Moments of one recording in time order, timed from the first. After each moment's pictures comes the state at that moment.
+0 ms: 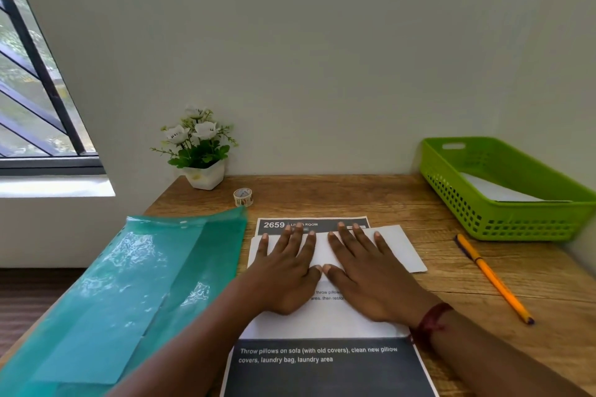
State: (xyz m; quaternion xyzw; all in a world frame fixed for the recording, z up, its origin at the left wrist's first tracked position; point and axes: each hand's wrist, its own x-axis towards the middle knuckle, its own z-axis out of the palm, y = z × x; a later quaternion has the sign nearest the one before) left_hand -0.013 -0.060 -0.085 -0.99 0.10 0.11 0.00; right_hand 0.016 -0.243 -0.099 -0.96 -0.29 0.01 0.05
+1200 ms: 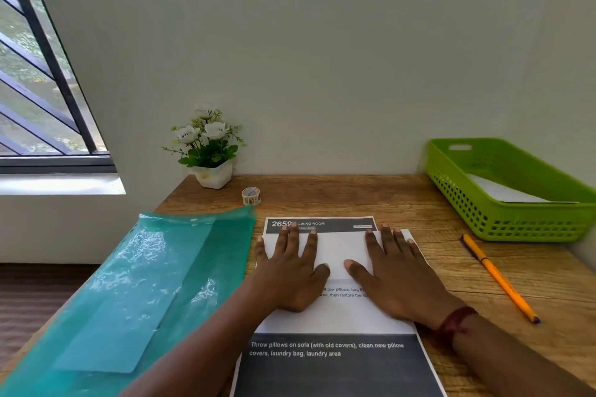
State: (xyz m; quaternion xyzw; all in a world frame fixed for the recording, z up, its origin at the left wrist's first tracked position) left_hand -0.016 -0.064 -0.087 -0.99 0.03 0.12 -0.03; right_hand 0.010 -0.261 -0.093 -0.98 -0.16 0.04 0.07
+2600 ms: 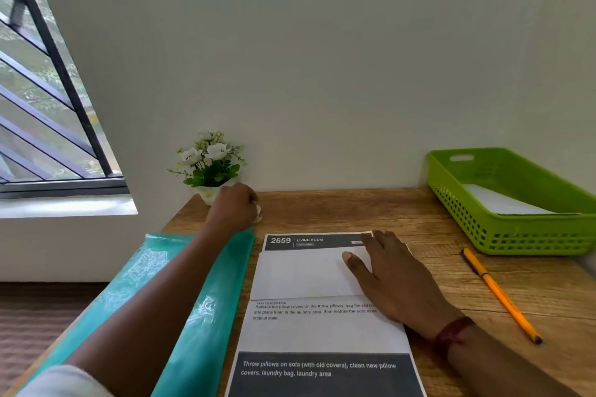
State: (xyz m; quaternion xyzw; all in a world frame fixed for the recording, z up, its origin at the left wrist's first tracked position) left_hand 0.063 0.026 -0.025 -0.96 -0.11 -0.17 -0.18; right_hand 0.012 -0.265 -0.077 -0.96 -0.19 -0.06 0.21
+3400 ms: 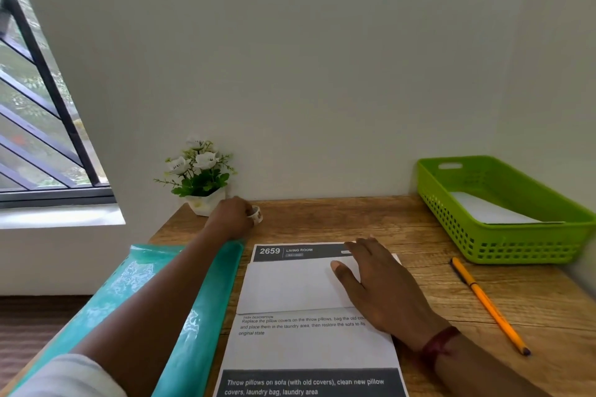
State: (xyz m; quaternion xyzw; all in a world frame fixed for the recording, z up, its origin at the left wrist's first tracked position) left_hand 0.094 0.032 -0.039 -0.98 -0.11 -0.10 -0.13; right_hand 0.017 -0.266 -0.080 -0.94 -0.22 -0.10 0.24
